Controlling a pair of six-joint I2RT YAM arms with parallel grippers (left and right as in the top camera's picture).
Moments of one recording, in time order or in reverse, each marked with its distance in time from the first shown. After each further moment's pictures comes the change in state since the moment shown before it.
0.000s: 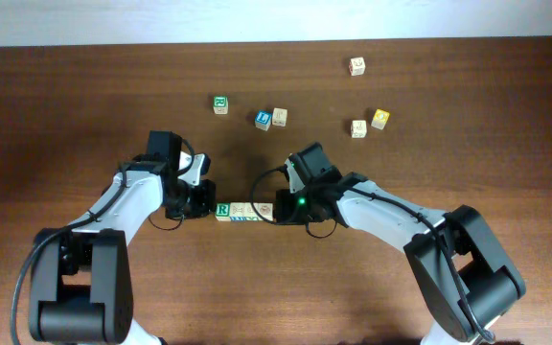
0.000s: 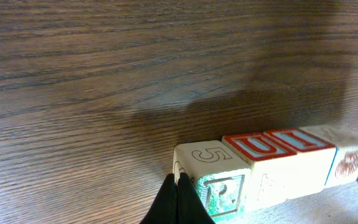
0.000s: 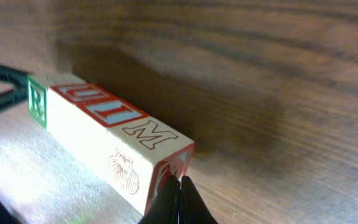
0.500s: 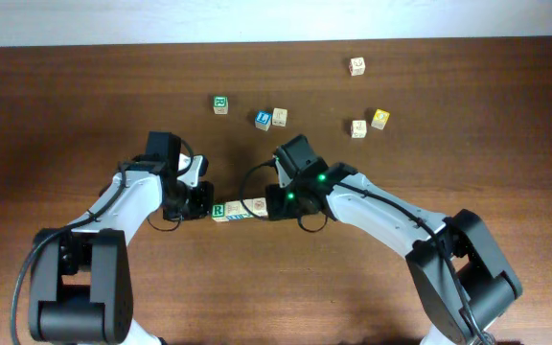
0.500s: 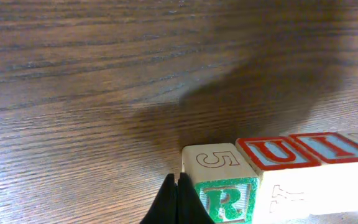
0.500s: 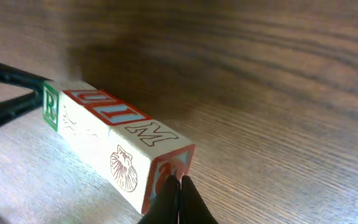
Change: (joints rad) left arm 0.003 0.000 -0.001 -0.015 -0.033 0.001; right arm 0.050 -0.001 0.142 -0.162 0.111 -0.037
